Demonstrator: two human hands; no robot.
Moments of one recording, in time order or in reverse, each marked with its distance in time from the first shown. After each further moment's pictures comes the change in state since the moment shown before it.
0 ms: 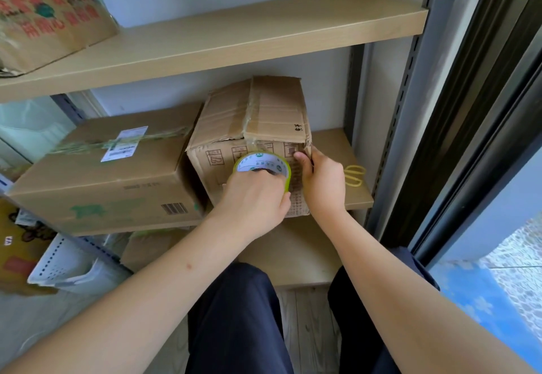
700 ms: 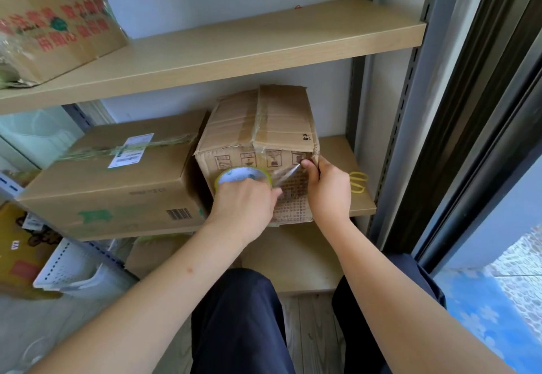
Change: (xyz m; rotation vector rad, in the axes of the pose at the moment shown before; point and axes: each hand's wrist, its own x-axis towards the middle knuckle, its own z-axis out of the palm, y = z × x) left_hand -0.004 -0.013 0.014 0.014 -0.048 -0.149; right_hand -0.004 0.002 0.001 -0.010 0.042 0.070
